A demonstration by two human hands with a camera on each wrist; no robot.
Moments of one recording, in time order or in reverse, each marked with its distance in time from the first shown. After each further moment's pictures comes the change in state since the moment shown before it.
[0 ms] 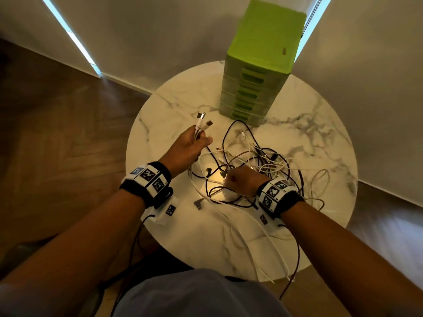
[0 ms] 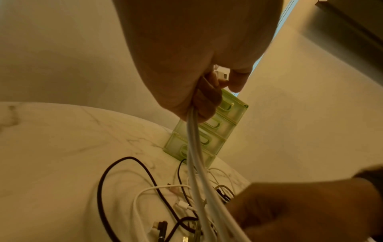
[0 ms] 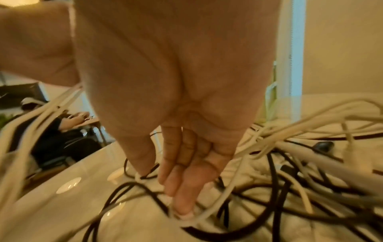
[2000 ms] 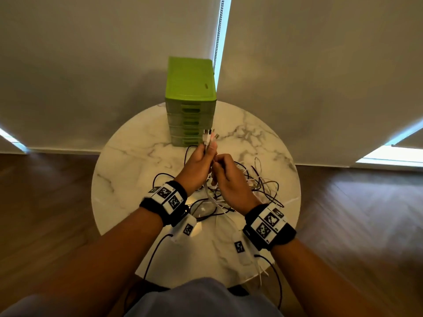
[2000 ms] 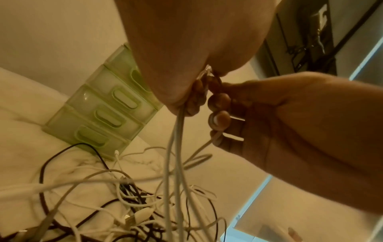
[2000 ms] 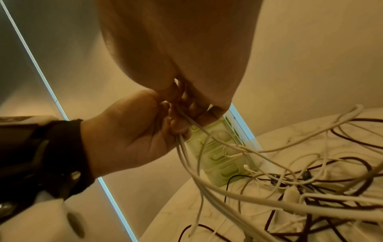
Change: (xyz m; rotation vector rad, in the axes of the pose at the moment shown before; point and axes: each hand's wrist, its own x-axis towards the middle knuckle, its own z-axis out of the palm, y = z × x) left_hand -0.027 0.057 0.070 -0.101 -0.366 0.239; right_hand -0.117 -0.077 -0.017 0.744 1.012 -0.069
